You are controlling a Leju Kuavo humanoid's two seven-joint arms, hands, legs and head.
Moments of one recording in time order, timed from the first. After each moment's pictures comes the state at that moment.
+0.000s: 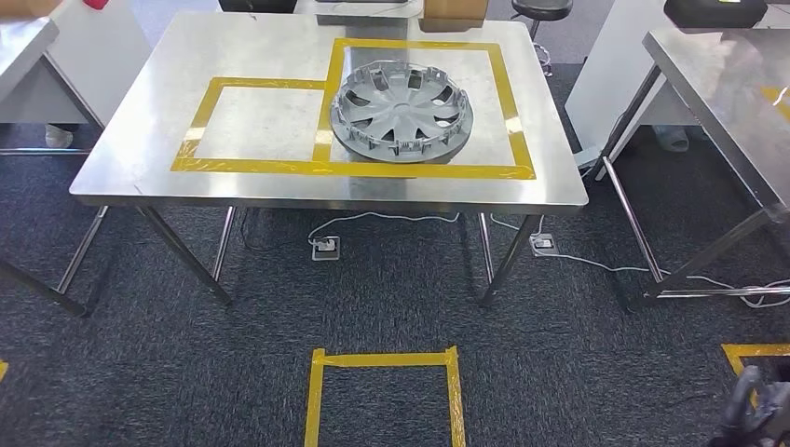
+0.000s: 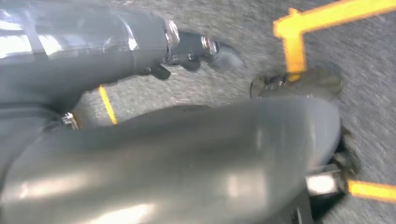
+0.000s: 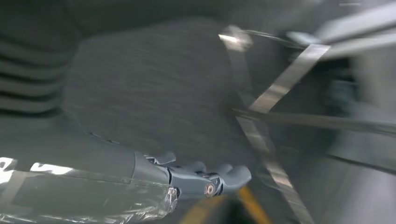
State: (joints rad) left arm -0.13 0.03 -1.09 -0.21 0.93 0.19 0.00; right arm 0.04 -0.23 -0.39 -0.89 -0.44 -0.31 -0.26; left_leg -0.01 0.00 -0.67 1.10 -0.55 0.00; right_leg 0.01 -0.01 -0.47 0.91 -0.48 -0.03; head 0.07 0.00
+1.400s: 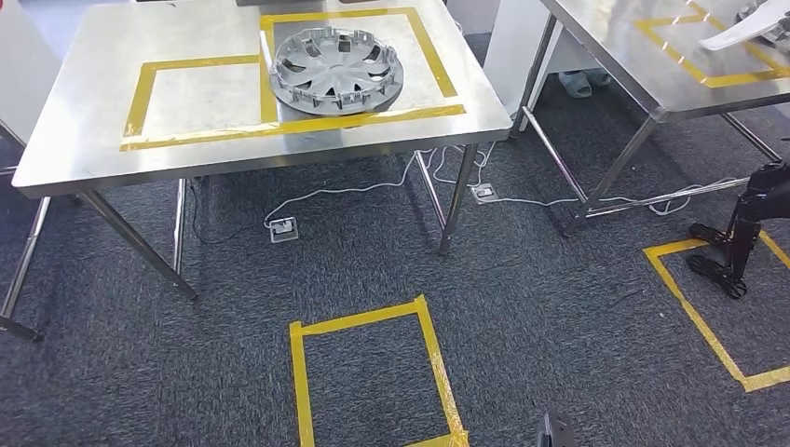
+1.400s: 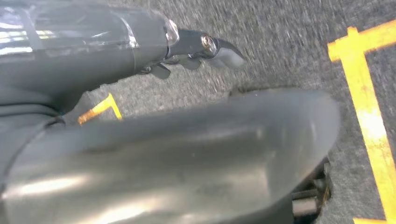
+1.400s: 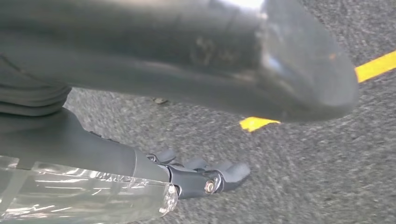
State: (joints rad) left arm -0.13 0.05 -1.09 -0.21 0.93 0.21 0.00; right arm -0.09 0.00 -0.02 -0.25 -0.33 -0.20 -0.13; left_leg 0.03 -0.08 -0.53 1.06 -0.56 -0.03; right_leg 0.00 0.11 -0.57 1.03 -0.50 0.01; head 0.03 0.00
